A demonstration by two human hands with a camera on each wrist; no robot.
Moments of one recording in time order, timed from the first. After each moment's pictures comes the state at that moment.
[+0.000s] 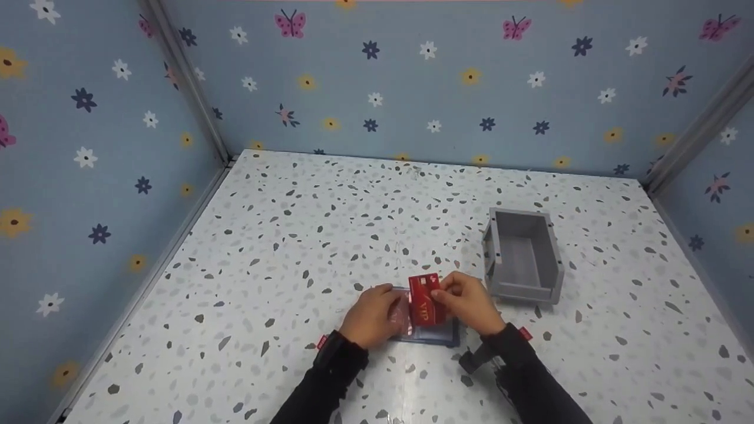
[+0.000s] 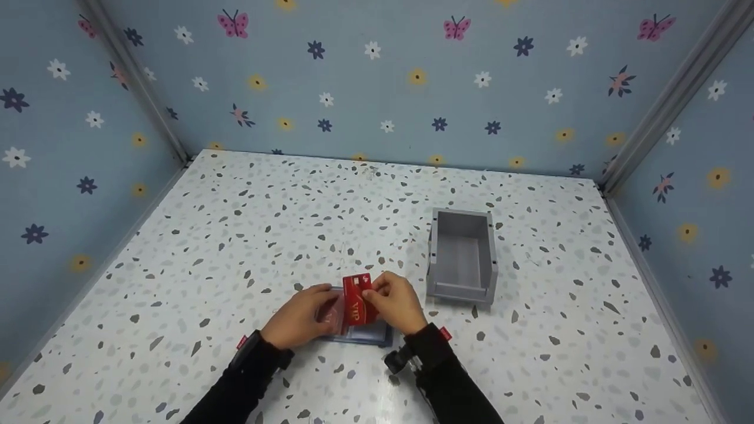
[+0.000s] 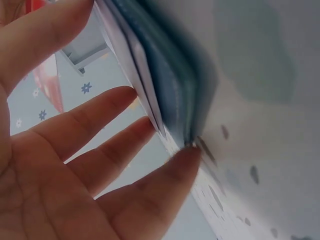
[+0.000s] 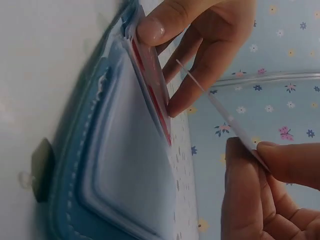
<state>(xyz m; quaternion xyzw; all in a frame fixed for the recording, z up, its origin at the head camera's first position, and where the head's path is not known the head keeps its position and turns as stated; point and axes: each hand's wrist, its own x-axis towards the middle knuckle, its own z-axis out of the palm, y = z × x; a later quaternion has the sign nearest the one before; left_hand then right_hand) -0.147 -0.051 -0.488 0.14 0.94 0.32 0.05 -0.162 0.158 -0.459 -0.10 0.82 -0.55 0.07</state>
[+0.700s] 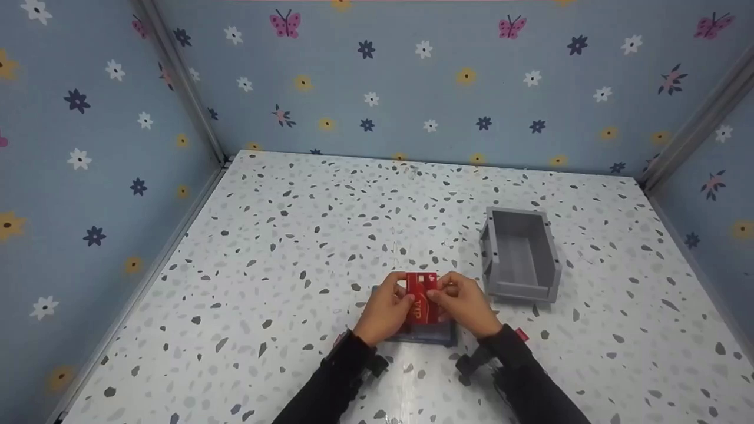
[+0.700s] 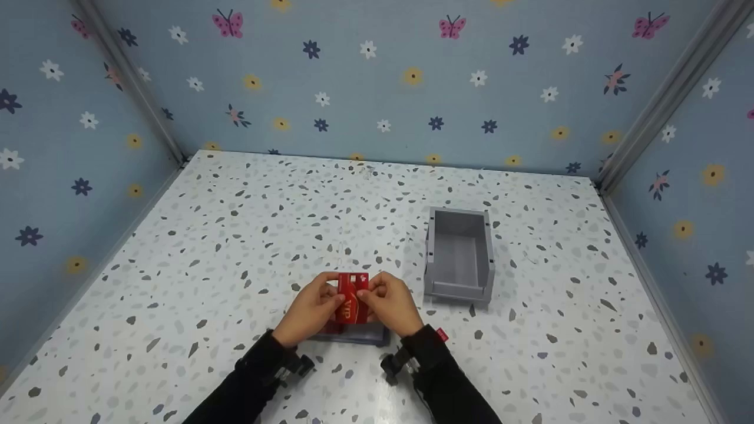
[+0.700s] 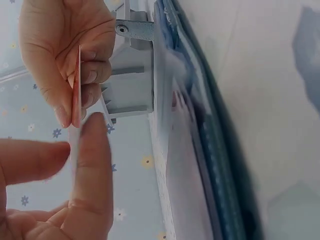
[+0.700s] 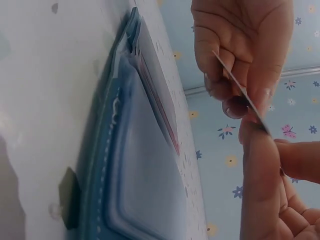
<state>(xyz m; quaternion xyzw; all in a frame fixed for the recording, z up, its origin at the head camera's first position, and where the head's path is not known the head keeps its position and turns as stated) -0.155 -0.024 -0.484 0.08 0.82 0.56 0.06 -0.172 0.163 -0.490 -0.08 0.78 -0.61 0.10</state>
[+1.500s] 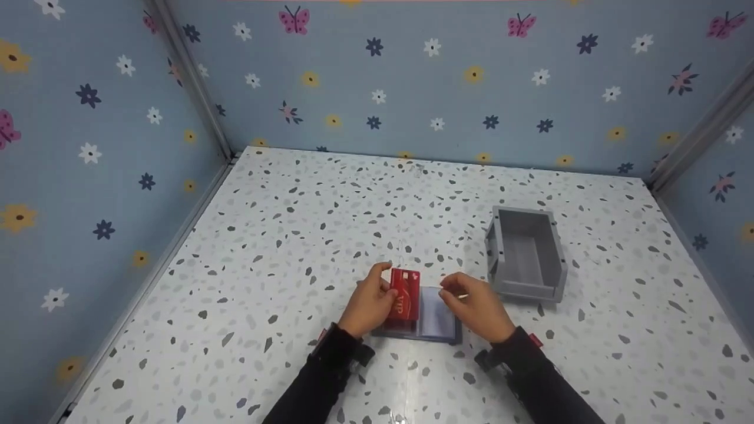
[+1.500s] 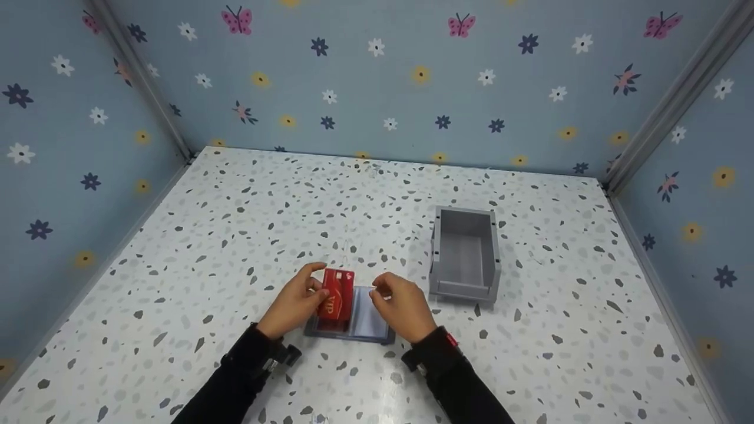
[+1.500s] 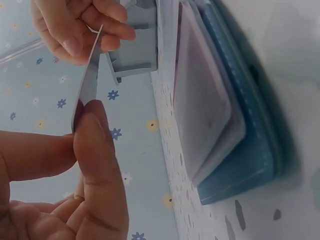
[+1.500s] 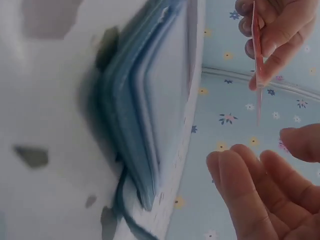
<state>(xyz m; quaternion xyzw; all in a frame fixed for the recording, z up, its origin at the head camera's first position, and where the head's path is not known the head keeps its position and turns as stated) -0.155 -0.057 -0.475 0.06 0.84 0.53 0.04 -0.162 0.169 -0.484 -0.18 0.88 -0.44 -0.03</state>
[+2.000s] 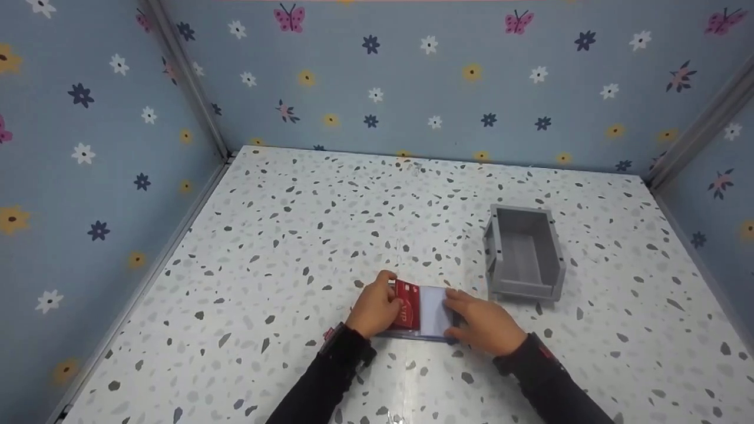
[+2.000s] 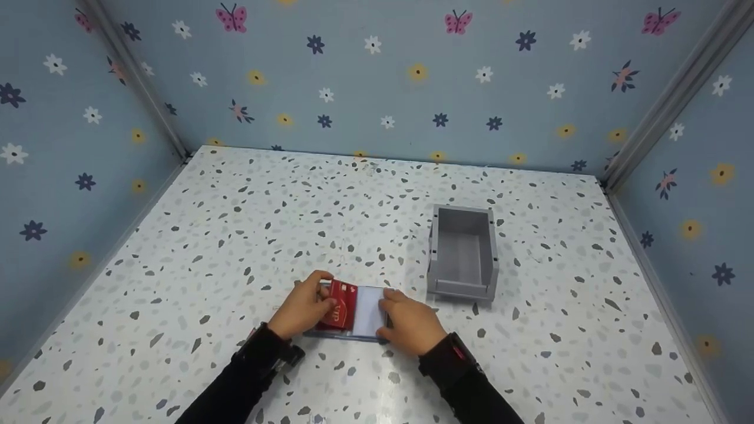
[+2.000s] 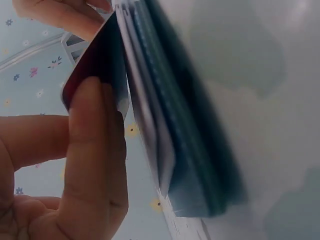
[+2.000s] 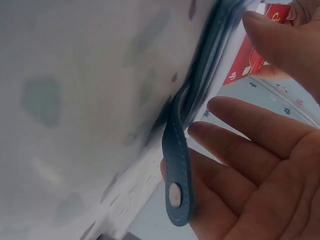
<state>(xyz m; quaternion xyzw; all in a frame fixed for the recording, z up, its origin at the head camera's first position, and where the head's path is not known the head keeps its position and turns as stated) -0.160 -0.043 -0.488 0.07 0.88 0.47 0.06 -0.147 0.189 -0.489 -0.25 0.95 -0.18 0.06</state>
